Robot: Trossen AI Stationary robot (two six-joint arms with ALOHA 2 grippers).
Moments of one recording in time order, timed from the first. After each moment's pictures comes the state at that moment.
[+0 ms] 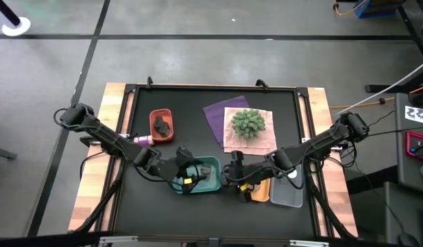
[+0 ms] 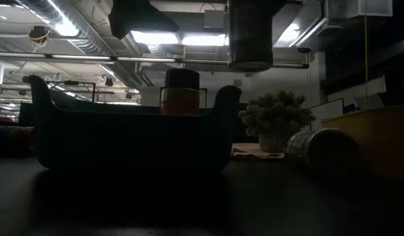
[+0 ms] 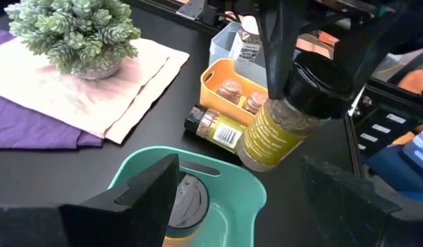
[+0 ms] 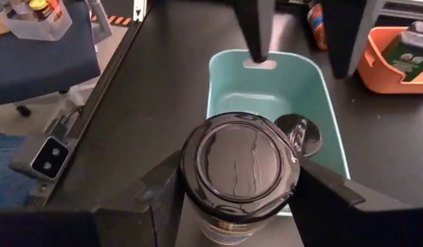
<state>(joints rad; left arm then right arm) -0.47 1.44 0.95 -0.05 -0.53 -0.59 0.44 1.56 1.20 -0.28 0.22 0.14</state>
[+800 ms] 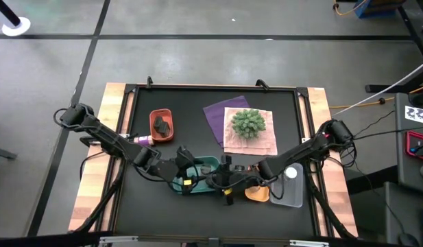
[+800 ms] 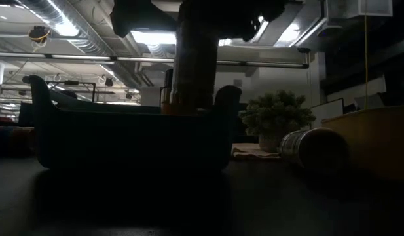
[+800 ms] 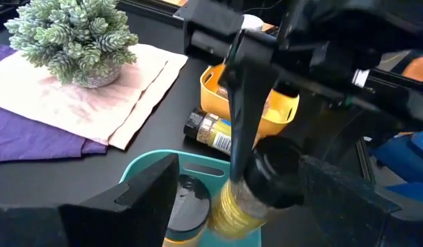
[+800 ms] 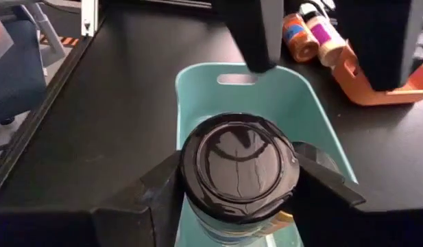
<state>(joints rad) -0.47 1.44 0.95 -0.05 -0.53 -0.53 0.44 1.78 1.20 -0.01 0.37 0.15</state>
